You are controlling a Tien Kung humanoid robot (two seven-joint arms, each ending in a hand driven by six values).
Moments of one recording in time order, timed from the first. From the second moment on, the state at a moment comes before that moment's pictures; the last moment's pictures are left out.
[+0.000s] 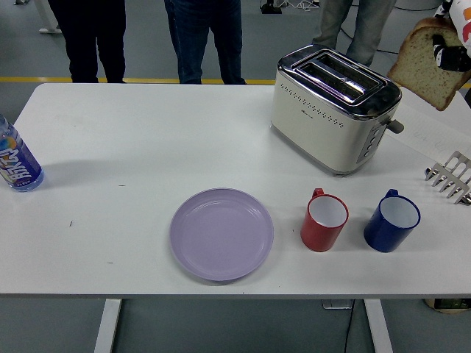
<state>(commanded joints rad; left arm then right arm) -0.09 0.13 -0.89 -0.18 0.61 0.08 0.41 0.79 -0.53 1.10 1.61 -2.08 0.20 -0.65</state>
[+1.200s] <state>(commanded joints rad) -0.10 0.13 -0.87 -0.18 0.60 0.09 0.41 1.04 -0.45 0.97 1.42 -1.88 0.22 -0.65</state>
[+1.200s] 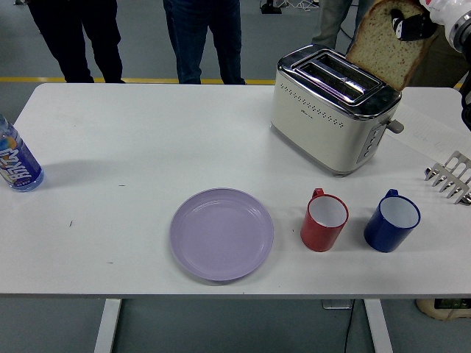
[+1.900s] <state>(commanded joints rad) -0.10 0.13 -0.86 -0.18 0.59 0.09 0.41 1.14 -0.35 0.94 1.27 -1.83 0.24 -0.65</state>
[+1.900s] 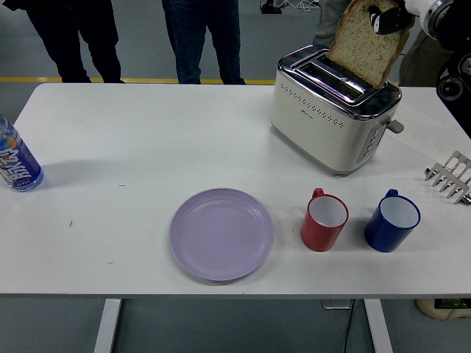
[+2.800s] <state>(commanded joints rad) -0.10 0.14 -0.86 -0.18 0.60 0.09 0.41 1.26 -0.22 0.89 1.02 -1.78 0.24 -0.65</state>
